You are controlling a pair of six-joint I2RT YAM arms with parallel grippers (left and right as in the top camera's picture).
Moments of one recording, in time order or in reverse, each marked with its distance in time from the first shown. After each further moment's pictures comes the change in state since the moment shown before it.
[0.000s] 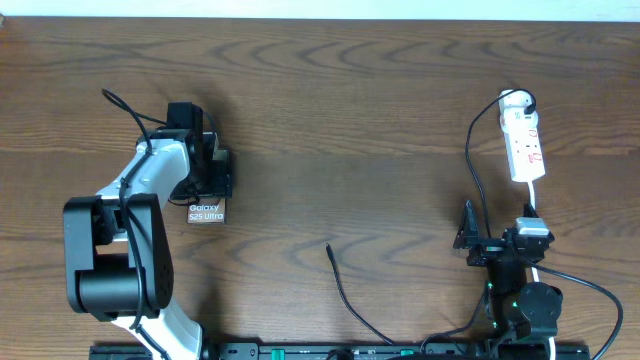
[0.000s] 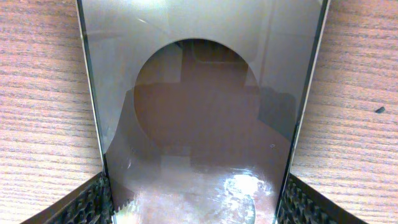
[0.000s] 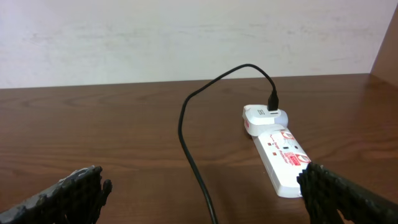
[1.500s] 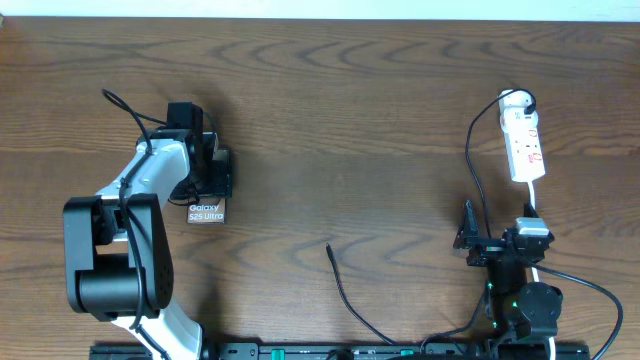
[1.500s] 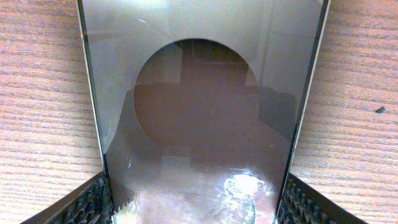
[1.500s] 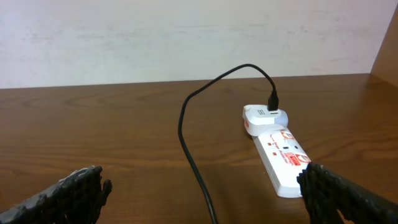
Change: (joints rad) left arm 0.000 0.000 0.000 0.000 0.000 0.000; right arm 0.000 0.000 0.000 0.000 0.000 0.000
